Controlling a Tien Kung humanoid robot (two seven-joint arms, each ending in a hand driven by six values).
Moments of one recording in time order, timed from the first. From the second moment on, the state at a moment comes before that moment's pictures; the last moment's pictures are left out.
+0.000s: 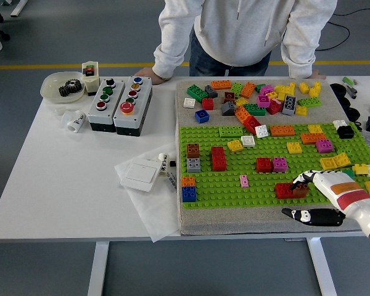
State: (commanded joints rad) left arm -0.01 0.08 -0.57 -0.18 0.57 0.34 0.07; right arm 0.05 -0.72 0.94 1.70 -1.91 -0.24 -0.04
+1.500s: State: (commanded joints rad) left arm -0.01 0.08 -0.58 -0.18 0.58 0.34 0.07; right arm 0.08 -0.69 0.90 1.62 -1.88 -0.23 -0.03
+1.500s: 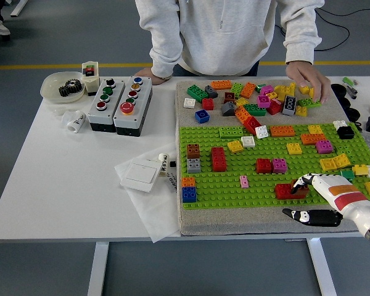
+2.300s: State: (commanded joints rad) left arm -0.01 0.08 -0.57 -0.18 0.57 0.35 0.07; right arm 0.06 -0.70 0.97 1.67 -1.90 -0.24 -0.03
